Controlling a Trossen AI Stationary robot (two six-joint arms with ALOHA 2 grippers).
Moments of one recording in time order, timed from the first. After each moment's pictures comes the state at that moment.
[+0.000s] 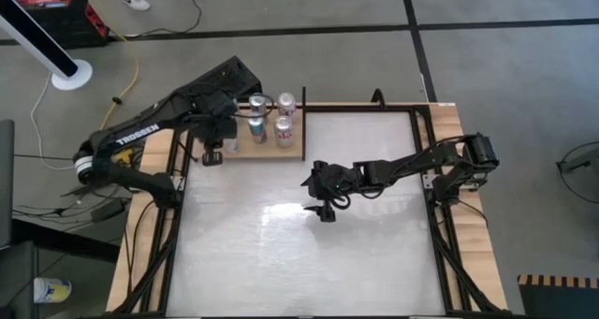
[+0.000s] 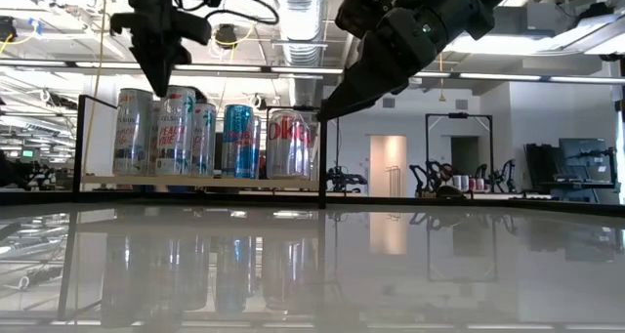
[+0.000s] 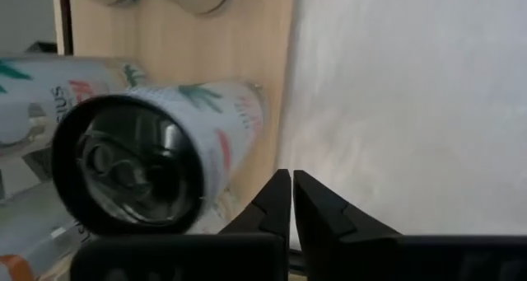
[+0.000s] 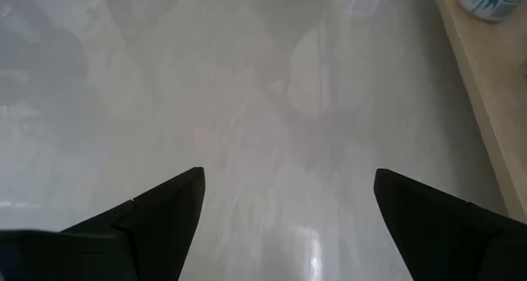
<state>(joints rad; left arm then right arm) 0.55 1.27 1.25 -1.26 -0.09 0.44 0.06 1.64 0.99 0.01 0.02 -0.08</state>
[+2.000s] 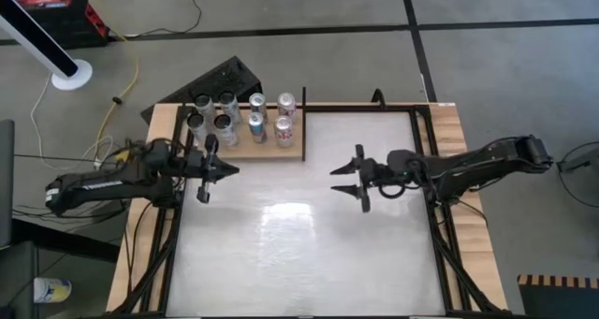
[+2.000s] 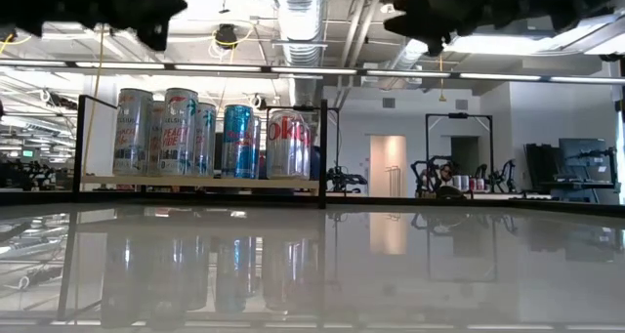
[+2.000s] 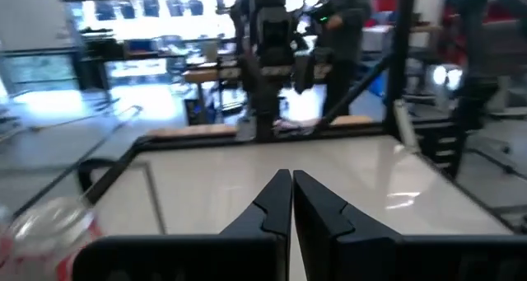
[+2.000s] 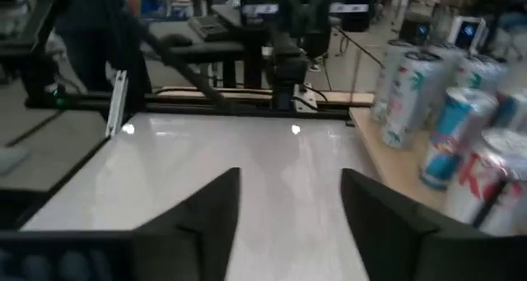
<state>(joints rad) 0.24 0.43 0.34 0.20 0.28 0.03 0.06 1.09 0.57 0.39 0.03 -0.02</state>
